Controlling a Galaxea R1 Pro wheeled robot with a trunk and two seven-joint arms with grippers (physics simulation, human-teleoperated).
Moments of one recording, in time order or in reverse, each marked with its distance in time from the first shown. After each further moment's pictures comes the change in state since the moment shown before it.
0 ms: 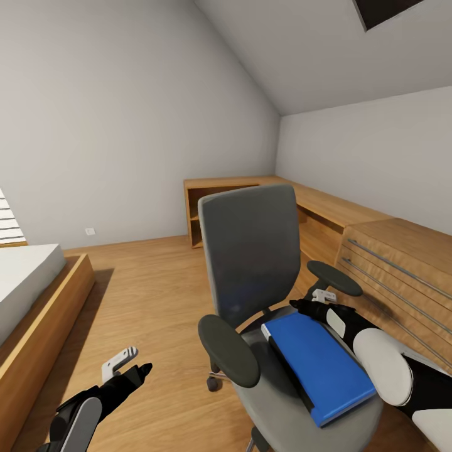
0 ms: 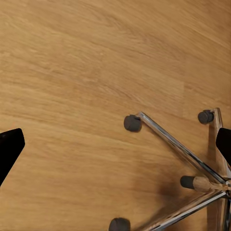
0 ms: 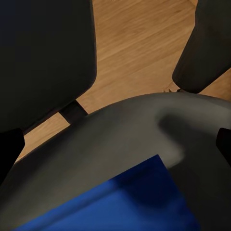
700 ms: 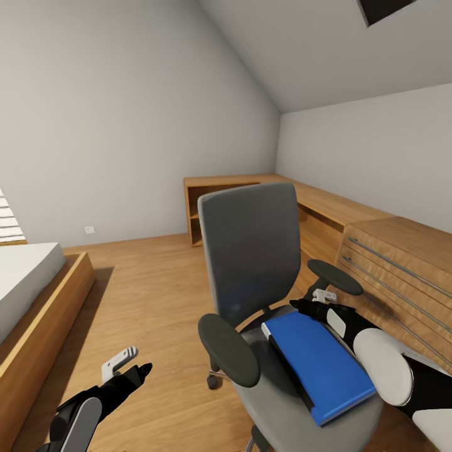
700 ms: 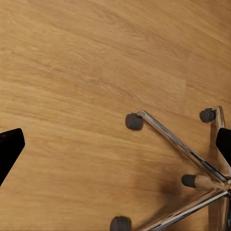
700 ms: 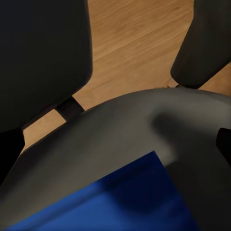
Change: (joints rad) left arm 0.000 0.000 0.000 0.000 0.000 0.000 0.000; right arm 0.000 -0.001 -0.001 0.000 0.000 0.000 0.000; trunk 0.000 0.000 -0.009
